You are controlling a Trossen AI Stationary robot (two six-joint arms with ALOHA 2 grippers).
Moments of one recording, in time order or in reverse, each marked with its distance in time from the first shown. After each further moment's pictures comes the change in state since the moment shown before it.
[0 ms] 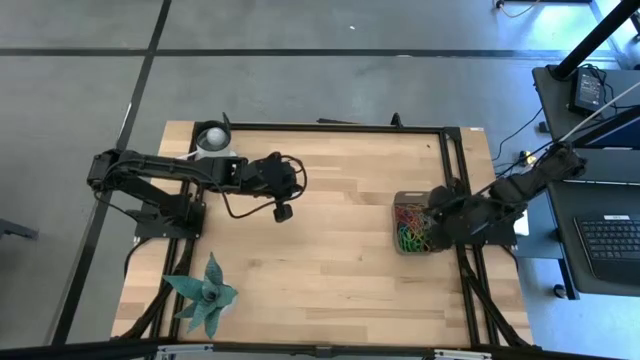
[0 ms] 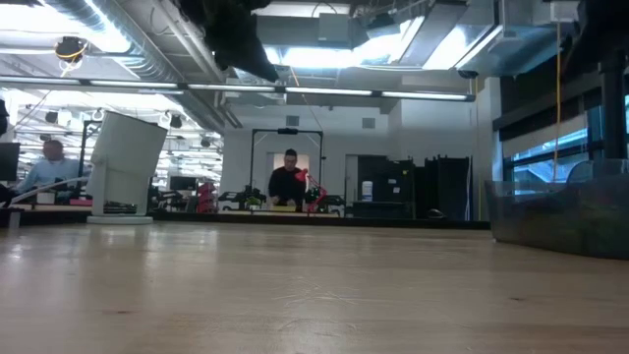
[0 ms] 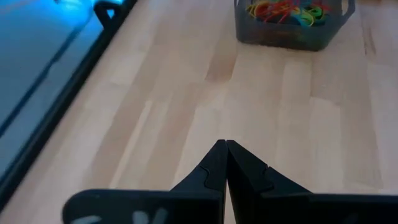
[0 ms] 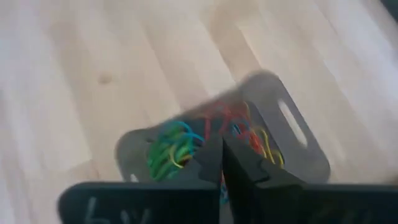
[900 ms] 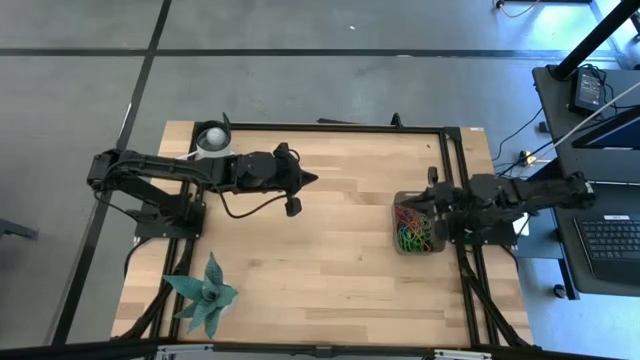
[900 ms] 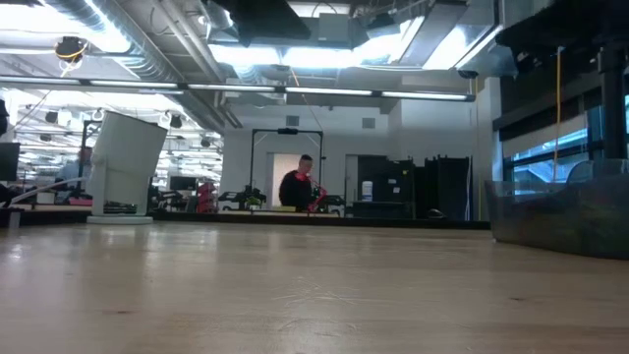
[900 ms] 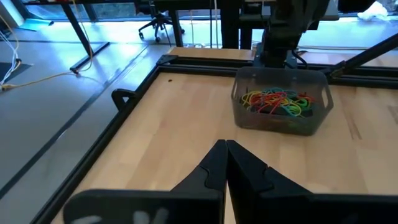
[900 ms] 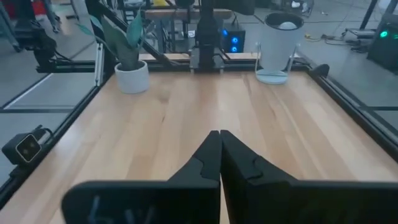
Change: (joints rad) left arm -0.004 0.000 0.000 0.321 -0.041 0.084; right arm -0.389 -0.470 -0.486 1.020 -0.342 -0.851
